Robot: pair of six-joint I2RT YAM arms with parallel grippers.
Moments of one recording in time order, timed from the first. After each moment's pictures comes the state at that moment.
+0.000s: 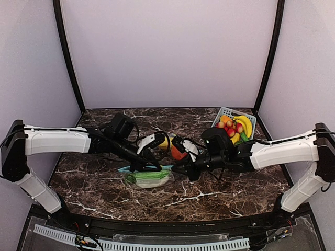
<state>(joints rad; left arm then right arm) -0.78 1.54 0.99 -0.28 0.71 0.24 0.99 1.49 0.83 0.09 -0.32 0.10</state>
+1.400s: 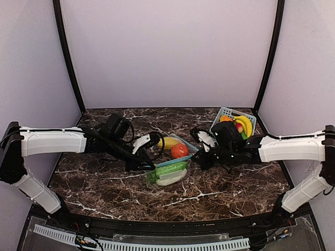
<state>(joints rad) -0.75 1.49 0.97 -0.34 0.62 0.27 0.86 1.42 0.83 -0.12 -0.10 0.19</state>
